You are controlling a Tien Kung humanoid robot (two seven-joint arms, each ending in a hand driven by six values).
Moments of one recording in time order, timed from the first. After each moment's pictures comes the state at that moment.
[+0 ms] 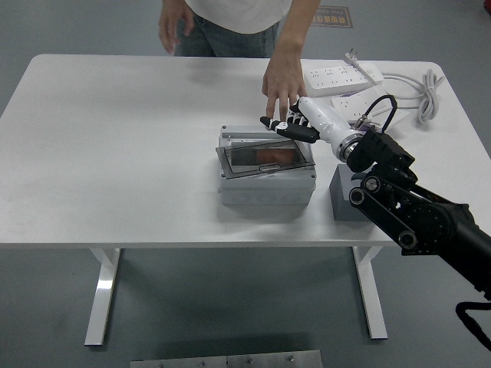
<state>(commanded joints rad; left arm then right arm) -0.21 0.31 -1.05 -0.47 1.44 -0.13 0.65 0.67 -0.24 0.85 1.07 -1.78 -0.08 -0.19</state>
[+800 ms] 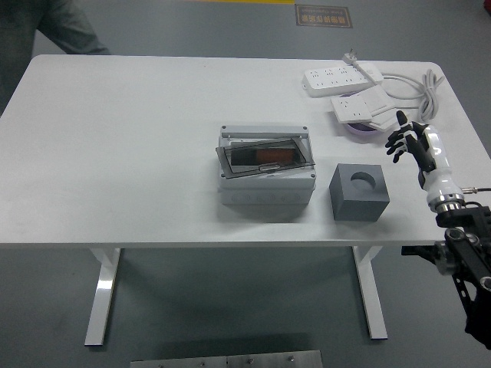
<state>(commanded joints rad) -0.19 0.29 -1.01 -0.46 1.36 -0.07 0.65 0.19 -0.24 1.43 1.04 -1.13 -0.09 0.43</state>
